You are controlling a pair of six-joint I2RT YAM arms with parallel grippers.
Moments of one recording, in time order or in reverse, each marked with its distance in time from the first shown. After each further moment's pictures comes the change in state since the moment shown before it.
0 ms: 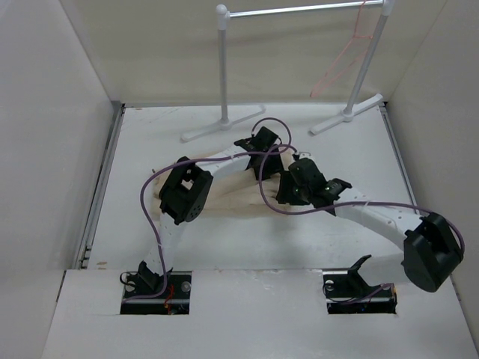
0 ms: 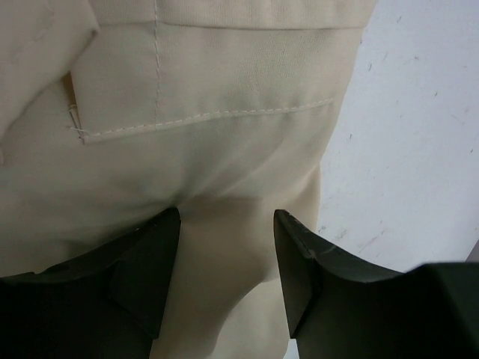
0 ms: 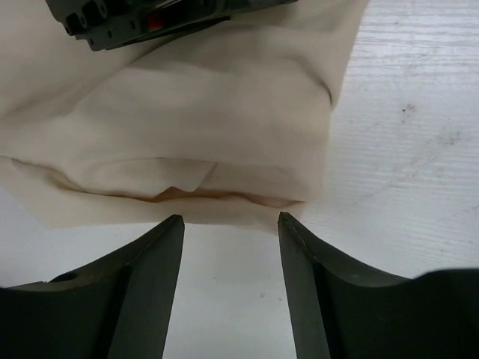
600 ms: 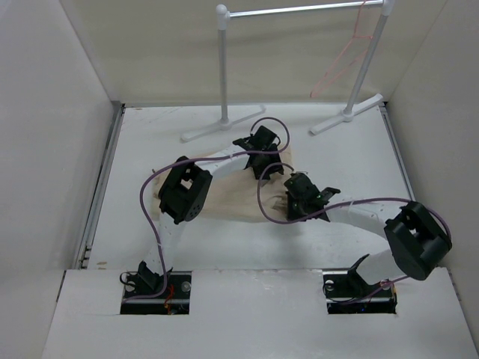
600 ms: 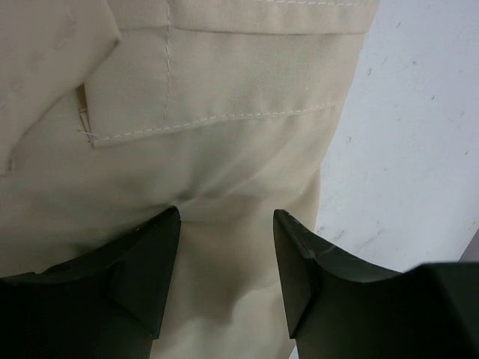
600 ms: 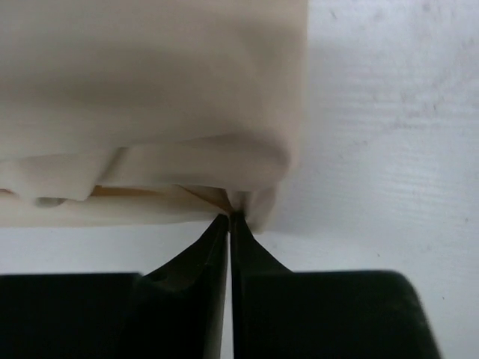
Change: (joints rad) left arm 0.015 0.000 0.000 0.001 0.012 -0.006; right arm 0.019 0.106 -0.111 0.021 -0.035 0.029
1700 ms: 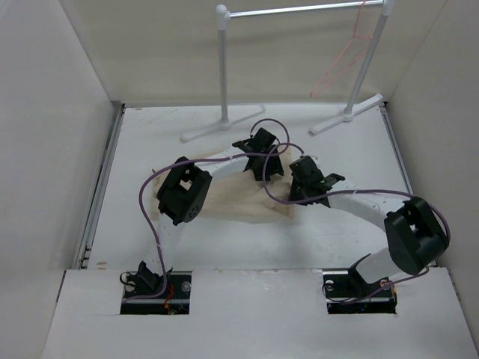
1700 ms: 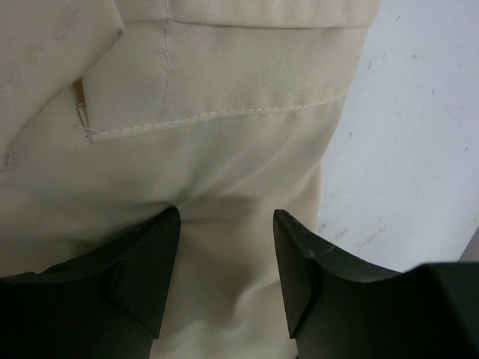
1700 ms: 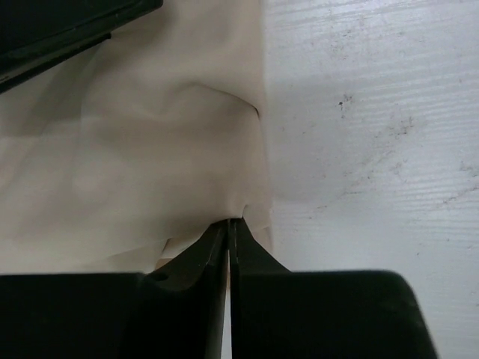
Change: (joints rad) left arm -0.011 -0.018 -0.047 0.045 0.002 -0.004; right arm -0.108 0.033 0.116 -0.029 0.045 0.059
